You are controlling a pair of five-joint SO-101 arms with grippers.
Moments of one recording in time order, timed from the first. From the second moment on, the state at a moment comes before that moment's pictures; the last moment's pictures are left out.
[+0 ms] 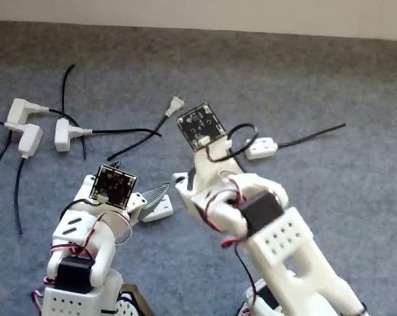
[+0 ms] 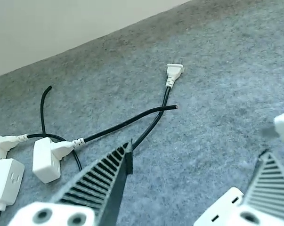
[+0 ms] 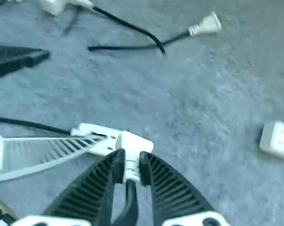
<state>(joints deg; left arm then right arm) 0.7 -103.5 85.8 51.3 -10.9 -40.0 -40.9 35.6 65.4 0.1</state>
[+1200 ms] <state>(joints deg) -49.5 20.6 -25.3 71.2 -9.7 -44.9 -5.2 2.1 80.7 -37.3</state>
